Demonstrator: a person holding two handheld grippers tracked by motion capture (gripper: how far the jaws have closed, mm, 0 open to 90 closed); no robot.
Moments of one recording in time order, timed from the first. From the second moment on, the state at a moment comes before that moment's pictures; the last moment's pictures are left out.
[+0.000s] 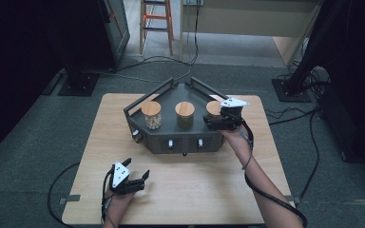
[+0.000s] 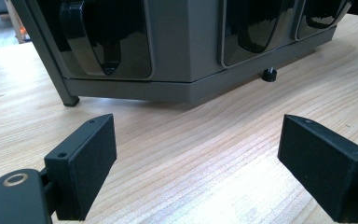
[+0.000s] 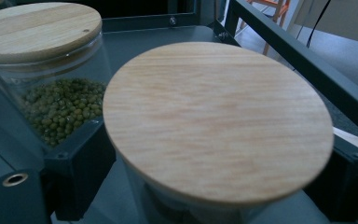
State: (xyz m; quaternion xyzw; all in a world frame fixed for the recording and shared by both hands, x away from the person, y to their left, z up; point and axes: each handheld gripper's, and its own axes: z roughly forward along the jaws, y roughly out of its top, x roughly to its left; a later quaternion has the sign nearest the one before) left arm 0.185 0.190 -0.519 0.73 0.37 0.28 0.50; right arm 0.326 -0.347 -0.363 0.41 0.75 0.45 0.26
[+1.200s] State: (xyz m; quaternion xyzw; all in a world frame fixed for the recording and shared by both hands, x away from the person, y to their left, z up) left arm 0.186 0.190 -0.517 0.73 0.37 0.28 0.50; right arm 0.269 -0.361 -0.383 0.39 0.73 0.48 0.29
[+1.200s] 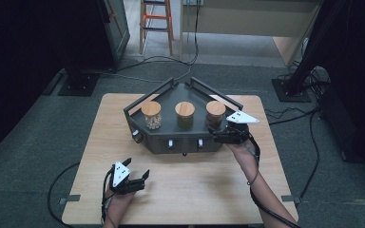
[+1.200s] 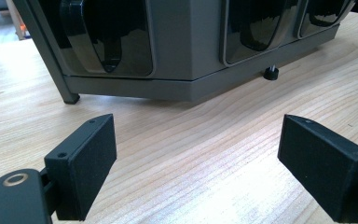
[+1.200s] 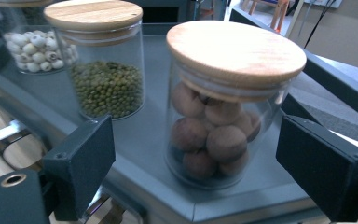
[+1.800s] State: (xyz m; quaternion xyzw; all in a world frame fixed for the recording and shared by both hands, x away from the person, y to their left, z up) left arm 0.186 0.190 -0.517 0.73 0.37 0.28 0.50; right arm 0.240 -0.374 -0.398 0.38 0.72 0.50 0.28
